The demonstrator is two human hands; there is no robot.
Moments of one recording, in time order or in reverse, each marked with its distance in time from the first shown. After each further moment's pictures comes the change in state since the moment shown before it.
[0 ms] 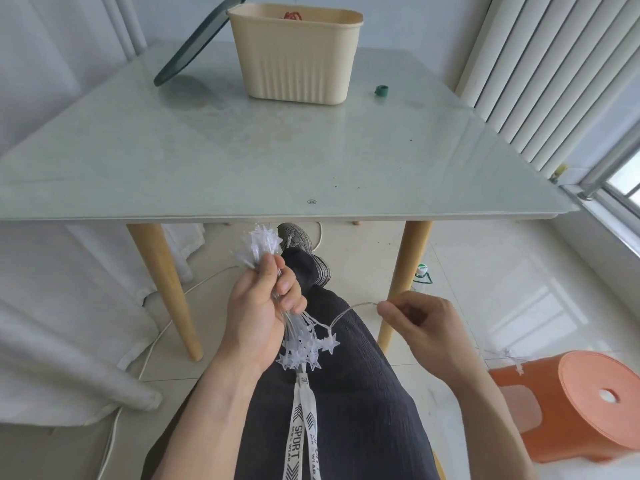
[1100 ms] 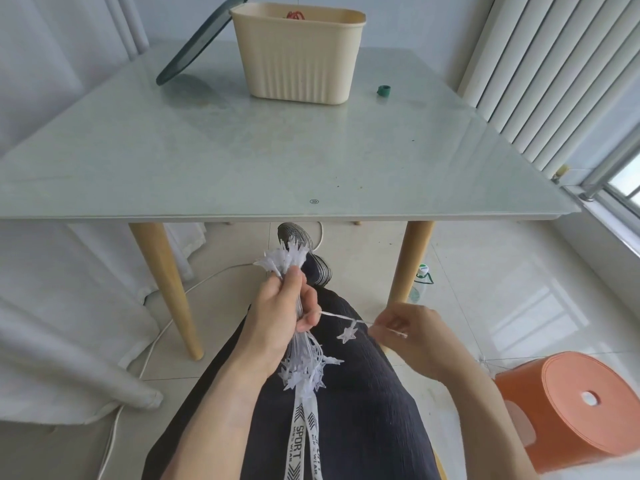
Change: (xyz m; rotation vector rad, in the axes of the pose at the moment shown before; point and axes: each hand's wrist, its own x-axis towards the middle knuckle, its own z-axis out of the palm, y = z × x) left_hand -0.004 -0.010 0.001 0.451 0.032 -0.082; right_hand 0.011 0.021 0.006 -0.273 -0.218 0.114
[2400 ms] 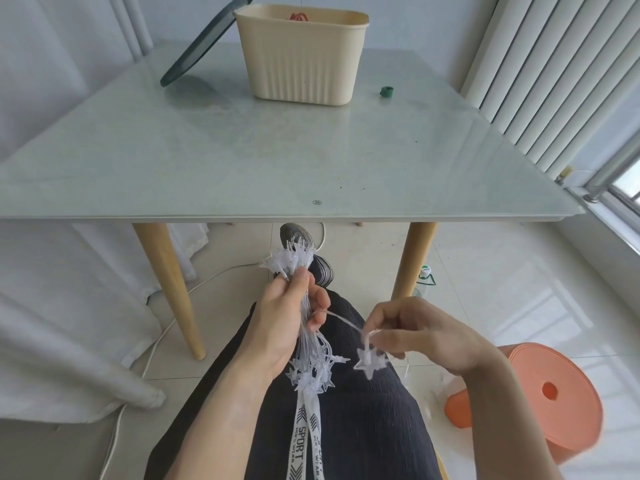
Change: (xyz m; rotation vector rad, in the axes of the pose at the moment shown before) left_hand -0.004 0.003 0.005 -0.104 -0.022 -0.040; right_hand -0.005 -0.036 -0.029 0.416 -0.468 -0.131
